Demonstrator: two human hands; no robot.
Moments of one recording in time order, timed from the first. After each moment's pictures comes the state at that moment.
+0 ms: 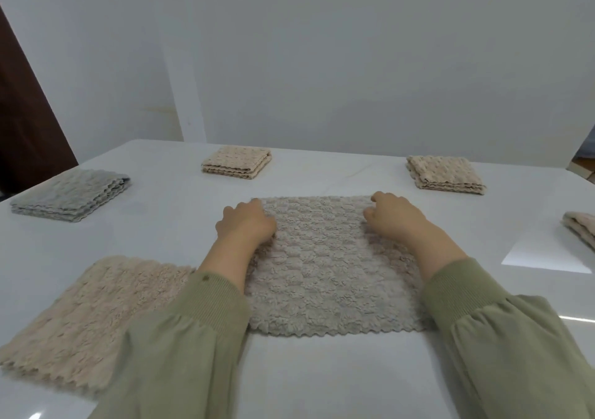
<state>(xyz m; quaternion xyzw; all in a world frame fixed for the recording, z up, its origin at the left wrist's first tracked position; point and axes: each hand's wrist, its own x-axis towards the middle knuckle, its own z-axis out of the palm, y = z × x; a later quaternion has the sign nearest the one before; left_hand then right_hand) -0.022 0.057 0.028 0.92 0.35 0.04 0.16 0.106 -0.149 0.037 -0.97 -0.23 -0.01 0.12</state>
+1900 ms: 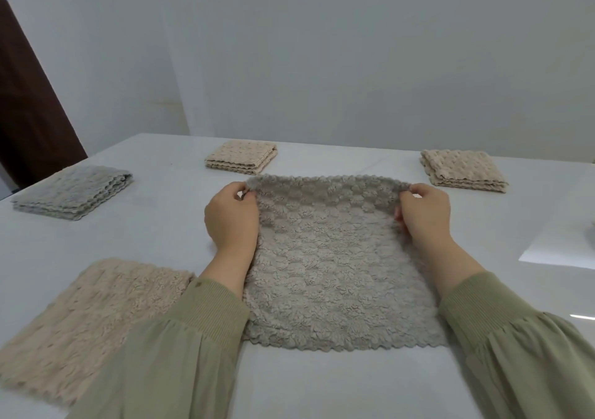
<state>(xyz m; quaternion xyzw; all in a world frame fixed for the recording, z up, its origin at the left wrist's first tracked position) -0.023 0.057 0.018 0.74 0.36 0.46 0.33 0.121 -0.154 0.022 -0.79 -0.07 -0.06 0.60</state>
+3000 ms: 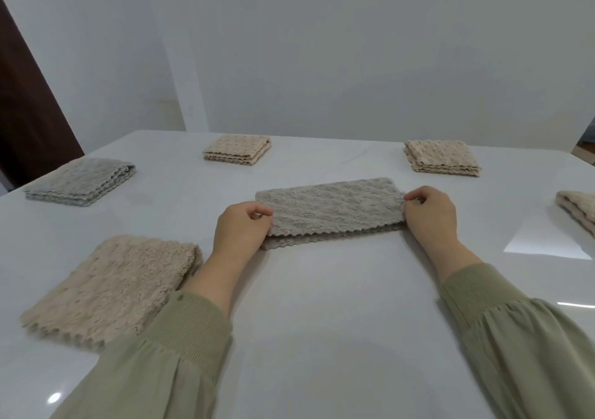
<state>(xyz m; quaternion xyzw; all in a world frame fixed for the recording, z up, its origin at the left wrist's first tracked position) -0.073 0.022 0.012 0.80 0.30 0.26 0.44 0.105 -0.209 0.002 -0.88 -0.10 -0.13 0.44</state>
